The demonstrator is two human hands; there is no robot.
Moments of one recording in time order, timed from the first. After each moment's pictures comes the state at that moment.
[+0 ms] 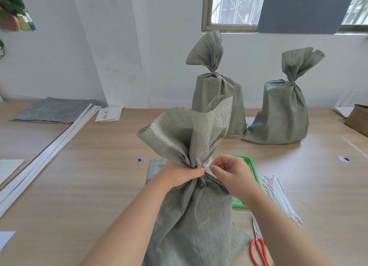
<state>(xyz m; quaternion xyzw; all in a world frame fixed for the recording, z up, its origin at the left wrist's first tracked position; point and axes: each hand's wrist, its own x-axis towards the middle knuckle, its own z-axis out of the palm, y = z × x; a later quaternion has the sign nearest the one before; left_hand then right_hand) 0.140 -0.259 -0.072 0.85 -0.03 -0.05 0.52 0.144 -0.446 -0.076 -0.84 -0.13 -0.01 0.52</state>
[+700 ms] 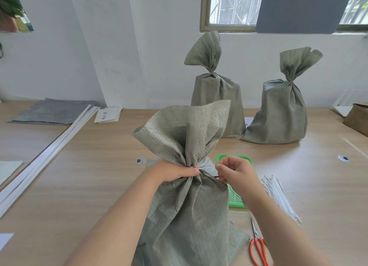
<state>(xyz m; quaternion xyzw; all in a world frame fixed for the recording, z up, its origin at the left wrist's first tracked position) 0.147 -0.242 -0.060 0.87 -0.02 -0.14 0.48 0.146 -0.454 -0.082 -0.78 -0.02 0.02 0.62</state>
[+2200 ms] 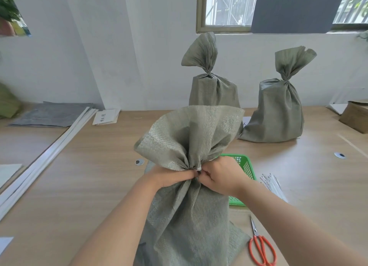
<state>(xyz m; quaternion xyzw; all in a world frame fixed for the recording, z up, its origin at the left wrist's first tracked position) 0.137 -0.239 -0.067 0.88 -0.04 -0.12 0.45 0.162 -0.438 -0.081 -0.91 -0.36 -0.18 0.11</state>
